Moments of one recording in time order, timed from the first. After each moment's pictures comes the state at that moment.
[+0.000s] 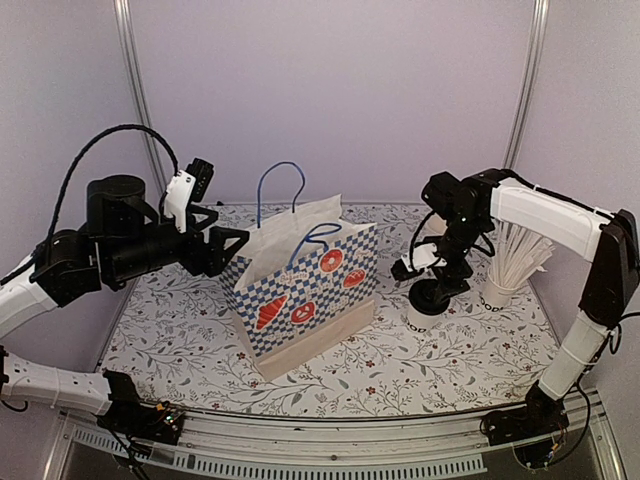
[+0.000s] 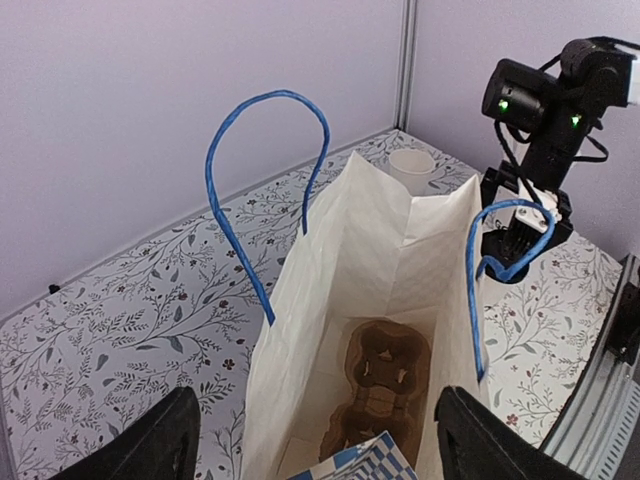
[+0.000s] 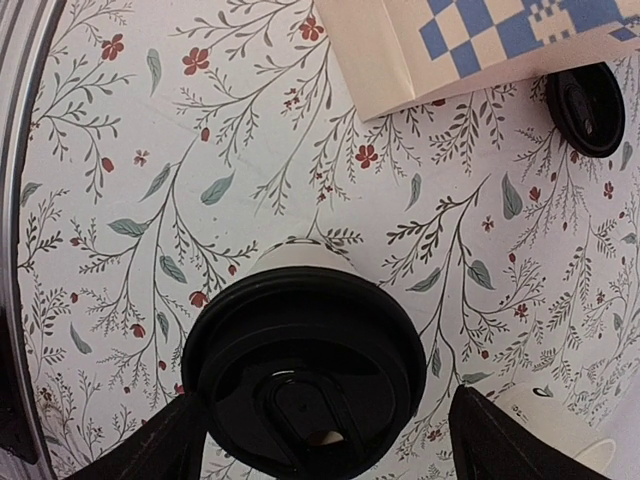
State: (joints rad) left arm -0.93 0.93 1.05 -0.45 -0.26 -0.09; right arm 0.56 1.69 1.48 -1.18 -0.17 -1.31
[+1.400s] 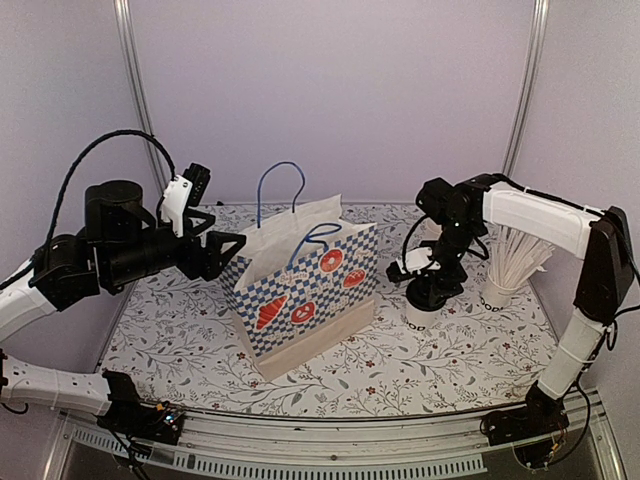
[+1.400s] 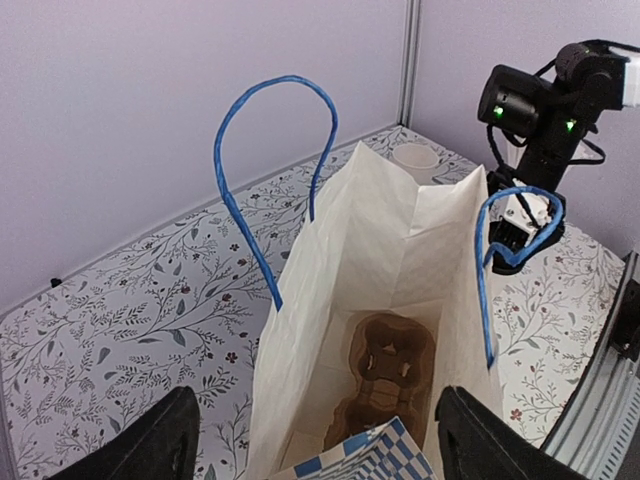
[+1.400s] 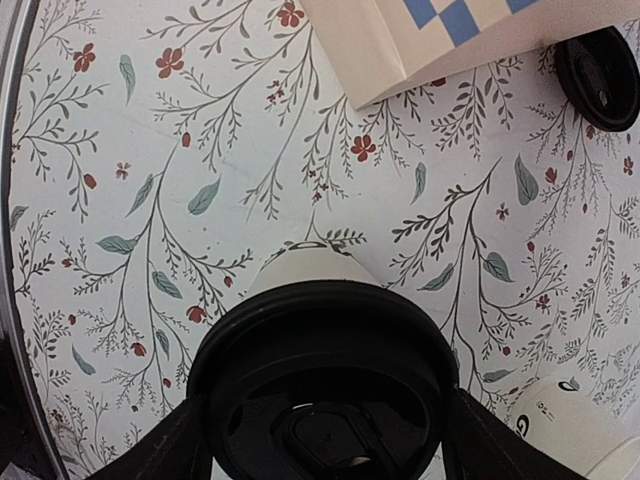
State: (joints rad) left arm -0.92 0.90 1.01 -0.45 -0.25 -0.09; right arm 0.57 1.74 1.47 -1.16 -0.14 -1.22
